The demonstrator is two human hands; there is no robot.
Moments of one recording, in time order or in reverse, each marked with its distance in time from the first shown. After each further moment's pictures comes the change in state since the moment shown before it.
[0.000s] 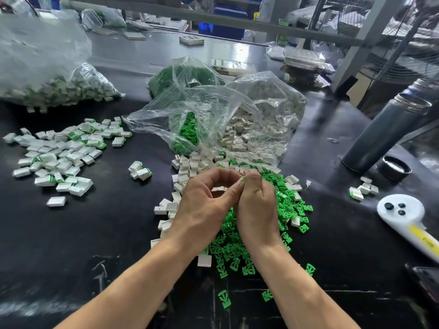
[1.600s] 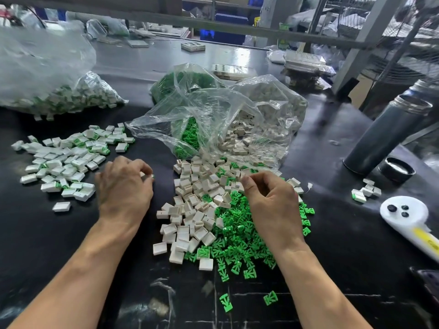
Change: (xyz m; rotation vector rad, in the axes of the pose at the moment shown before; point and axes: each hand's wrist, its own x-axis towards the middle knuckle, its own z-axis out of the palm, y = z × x) left_hand 0.029 -0.014 -0.113 1.276 0.492 -0.129; right_hand 0.014 0.006 -0.036 -0.432 0.018 -0.093
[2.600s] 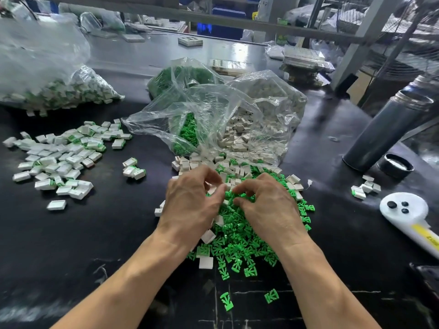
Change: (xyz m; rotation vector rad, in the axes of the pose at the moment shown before) left_hand -0.056 0.083 -0.001 -0.543 -0.252 0.198; right_hand 0.004 -0.006 -0.004 -0.538 -0.263 -0.021
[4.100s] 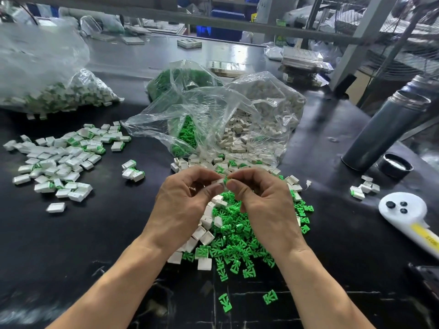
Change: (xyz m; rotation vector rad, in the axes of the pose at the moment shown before) left_hand -0.006 -0.002 -0.018 -0.448 -0.077 -0.031; right_hand -0.010 -0.011 0.000 0.902 0.077 -0.158
